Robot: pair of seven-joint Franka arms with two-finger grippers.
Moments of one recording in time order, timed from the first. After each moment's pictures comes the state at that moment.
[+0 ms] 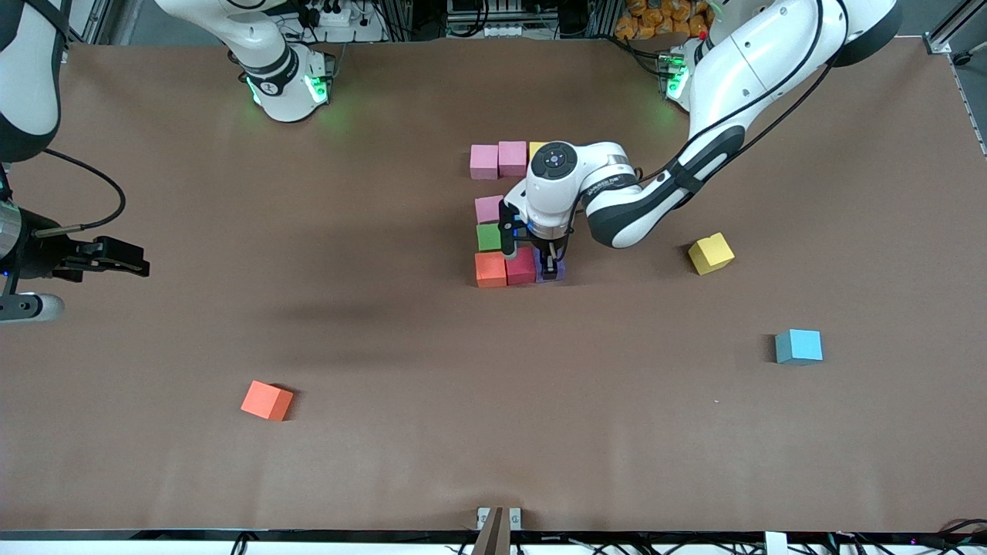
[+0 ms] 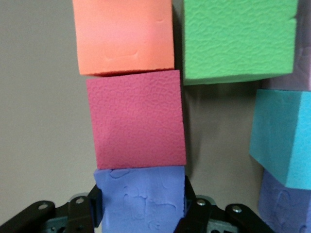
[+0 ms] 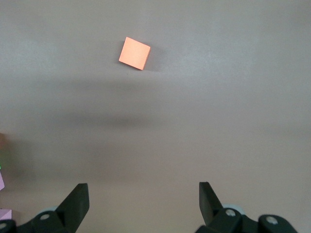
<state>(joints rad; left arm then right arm) -0.01 0.76 -0.83 -1.90 0.89 2.31 0.19 0.17 0.34 -0.21 -1.22 0.07 1.45 -0.11</state>
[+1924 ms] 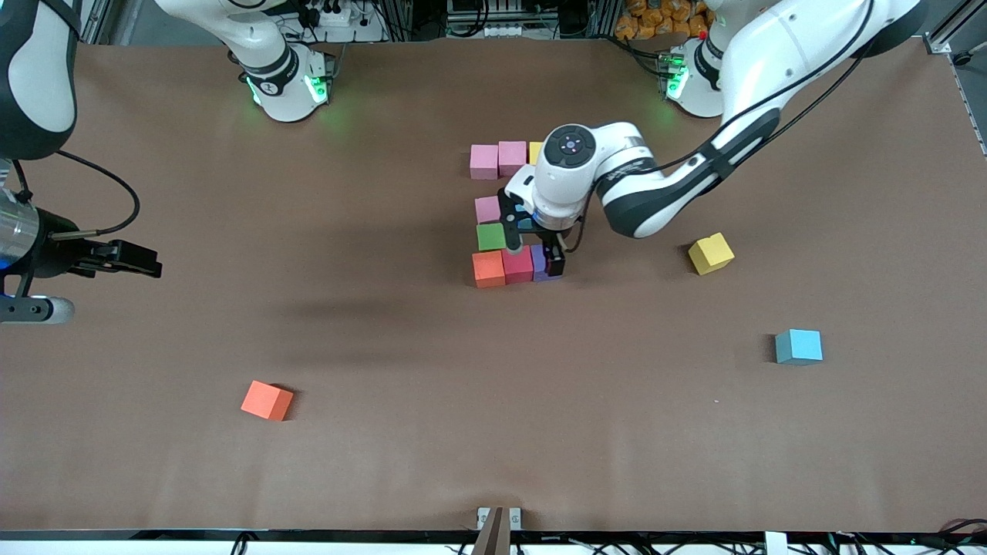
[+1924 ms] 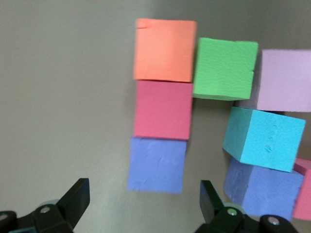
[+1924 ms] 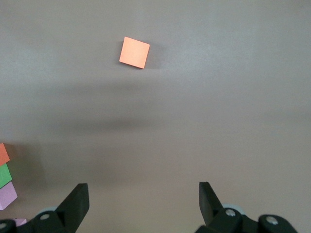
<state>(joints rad) 0.21 0.70 -1.08 -1.85 0.71 2.13 0.15 0.17 0.34 -0.20 -1.22 0.07 1.44 0.01</state>
